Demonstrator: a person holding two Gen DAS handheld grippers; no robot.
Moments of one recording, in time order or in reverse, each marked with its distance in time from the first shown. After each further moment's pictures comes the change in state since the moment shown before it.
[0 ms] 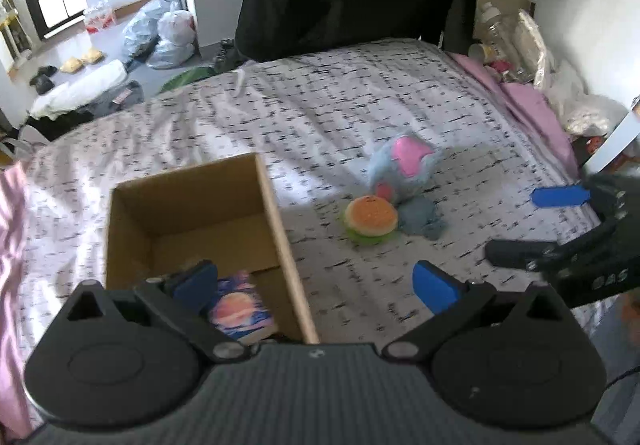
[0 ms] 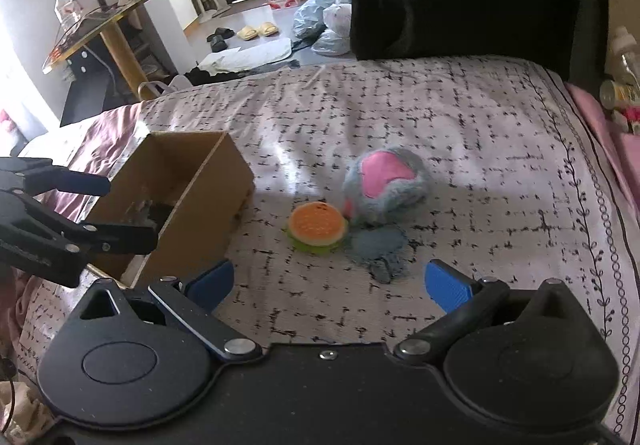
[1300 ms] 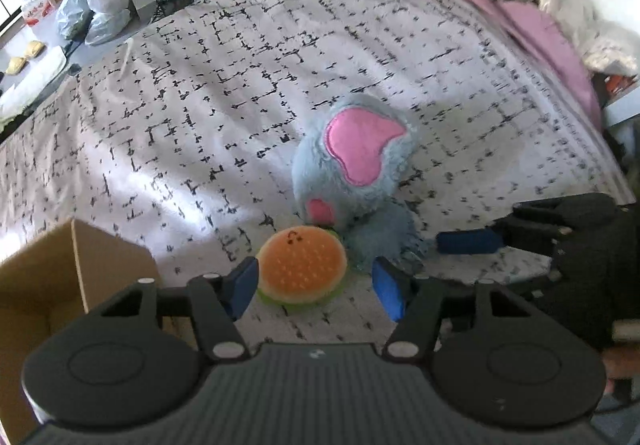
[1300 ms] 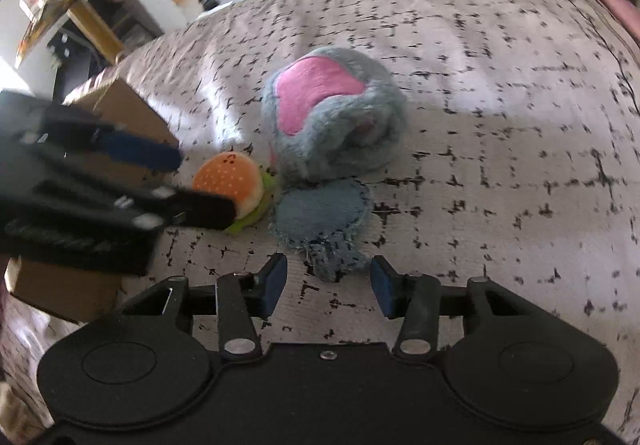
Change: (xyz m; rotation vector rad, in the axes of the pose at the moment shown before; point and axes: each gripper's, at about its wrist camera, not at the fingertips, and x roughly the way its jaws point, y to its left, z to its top) left arm 0.151 -0.073 0.058 0.145 0.229 0.001; right arm 0.117 -0.069 -0.012 0.046 0.167 0.082
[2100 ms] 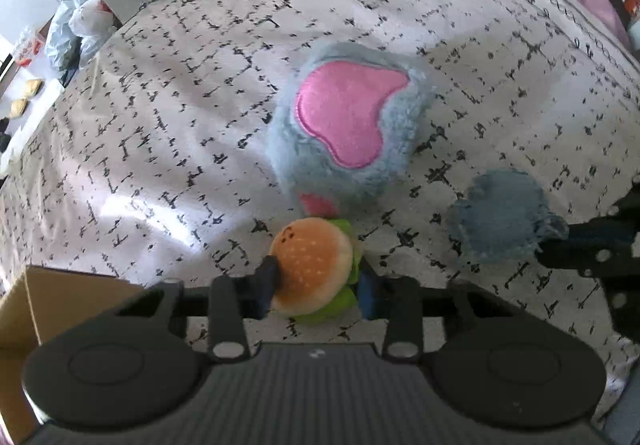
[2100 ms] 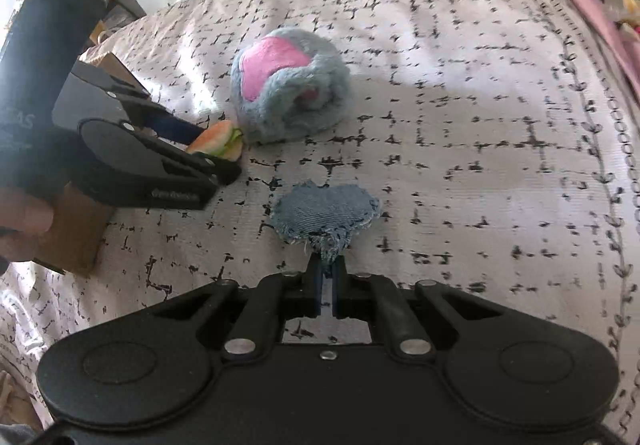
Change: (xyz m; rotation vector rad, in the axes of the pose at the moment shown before) left arm 0.044 -0.023 0.001 0.165 0.064 0.099; right arm -0.042 -0.017 -0.025 0.009 0.049 -0.082
